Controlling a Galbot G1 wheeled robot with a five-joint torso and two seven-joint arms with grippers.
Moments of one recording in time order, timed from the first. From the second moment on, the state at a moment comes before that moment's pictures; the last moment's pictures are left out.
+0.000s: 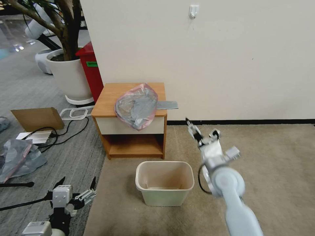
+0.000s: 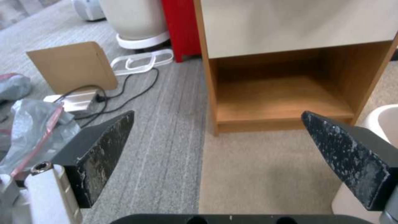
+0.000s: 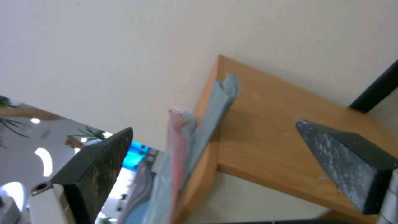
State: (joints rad) left arm 2.16 -1.32 -0.78 -2.50 -0.25 0.21 -0.15; right arm -1.06 1.51 0.42 1.81 1.27 -0.27 0.15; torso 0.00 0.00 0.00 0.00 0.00
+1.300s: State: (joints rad) left arm 2.17 -1.35 -0.78 -2.50 -0.22 0.19 -0.14; right arm -0.78 1.61 0.41 1.42 1.29 -0.25 0.03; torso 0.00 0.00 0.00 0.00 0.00
